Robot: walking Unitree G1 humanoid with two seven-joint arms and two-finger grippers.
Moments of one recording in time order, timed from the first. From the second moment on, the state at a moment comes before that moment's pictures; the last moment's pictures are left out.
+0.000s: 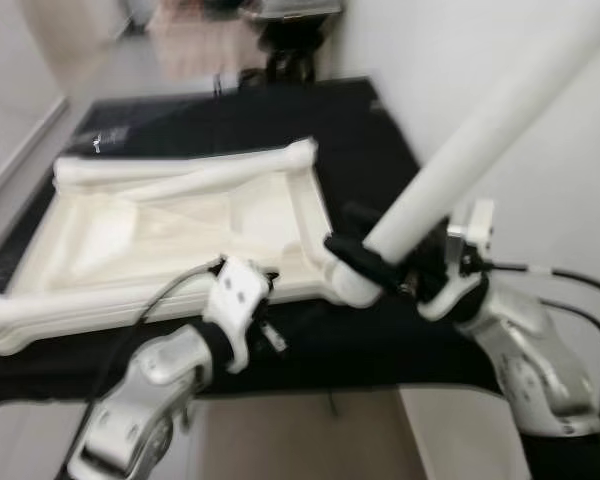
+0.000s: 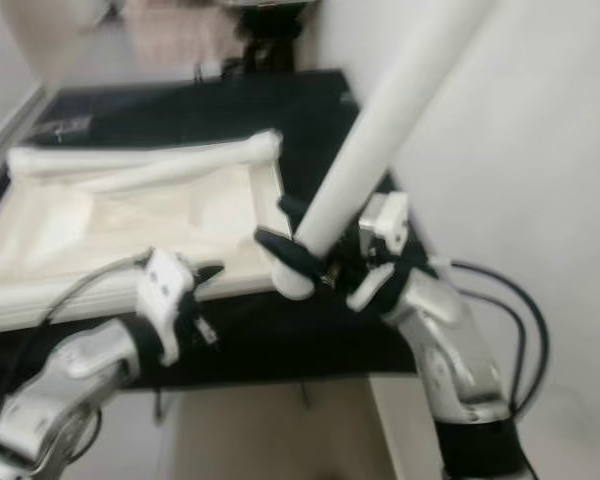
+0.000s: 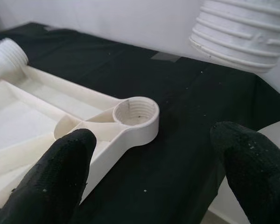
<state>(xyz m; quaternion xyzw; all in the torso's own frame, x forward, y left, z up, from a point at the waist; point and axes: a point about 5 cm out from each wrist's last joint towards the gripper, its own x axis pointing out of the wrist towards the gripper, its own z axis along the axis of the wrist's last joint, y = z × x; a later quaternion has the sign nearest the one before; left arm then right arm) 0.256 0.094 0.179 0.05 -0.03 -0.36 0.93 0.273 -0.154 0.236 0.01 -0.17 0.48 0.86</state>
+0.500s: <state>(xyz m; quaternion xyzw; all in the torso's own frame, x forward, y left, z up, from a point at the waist) 0.259 0.108 0.161 0.05 -0.02 -0.31 0.95 0.283 -0.151 0.225 -0.03 -0.12 0.43 0.89</state>
